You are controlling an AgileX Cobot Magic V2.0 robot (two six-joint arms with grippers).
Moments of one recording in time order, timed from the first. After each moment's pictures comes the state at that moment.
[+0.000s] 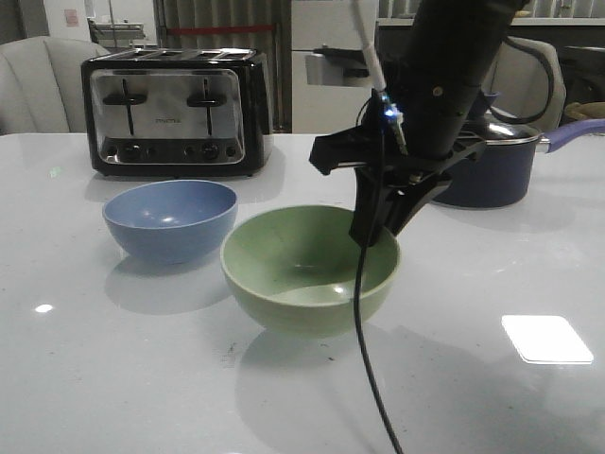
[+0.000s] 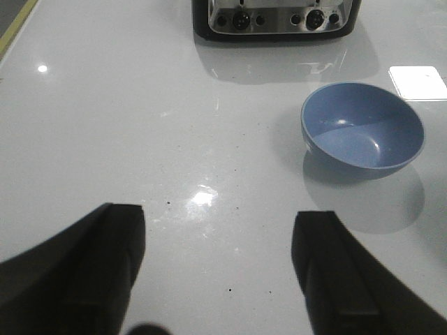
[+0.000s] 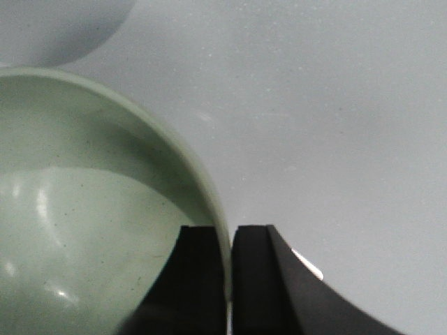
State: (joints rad) left arm -0.04 0.66 -0.60 -0.05 0.55 0.08; right arm 0.44 1.87 -1.37 0.22 0.80 -0.18
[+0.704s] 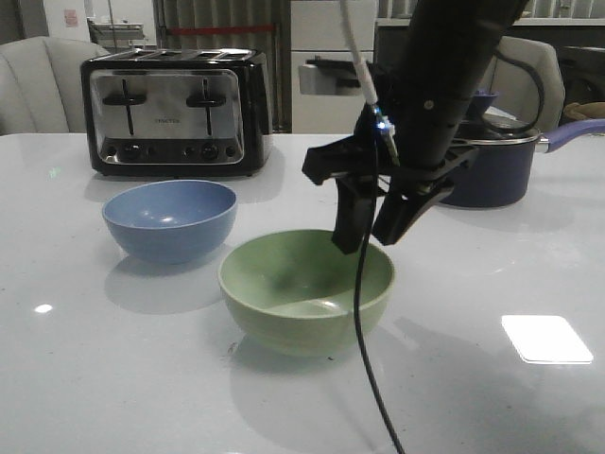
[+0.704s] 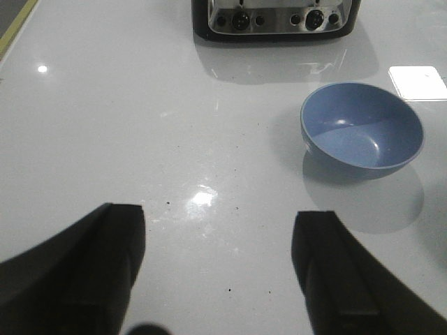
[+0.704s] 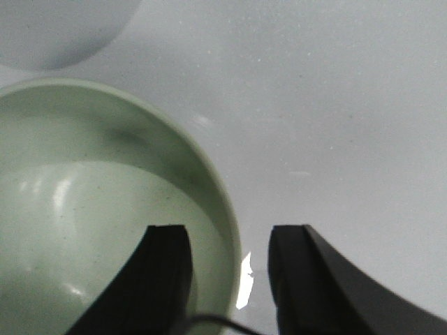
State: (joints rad) left arm -0.04 0.66 -0.60 -0.05 0.55 0.08; right arm 0.45 1.86 -1.36 0.22 0.77 -0.18
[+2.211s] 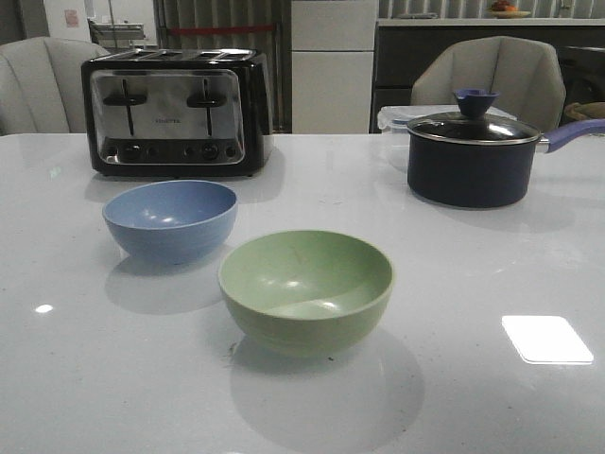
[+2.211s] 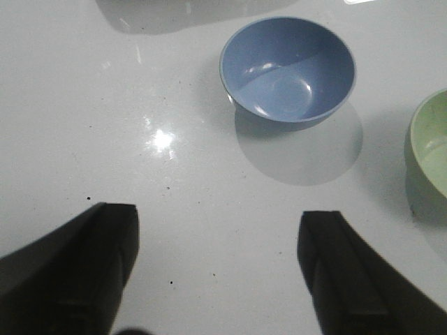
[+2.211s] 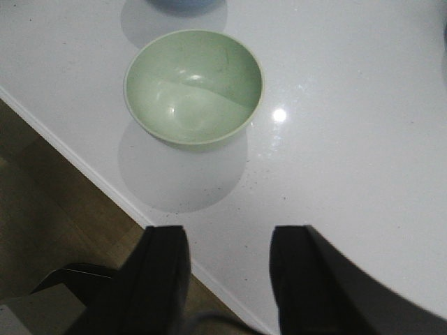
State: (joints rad) left arm -0.22 0.98 -0.77 -0.07 0.62 0.13; right arm 0.46 0.77 -0.67 0.23 0.69 -0.26
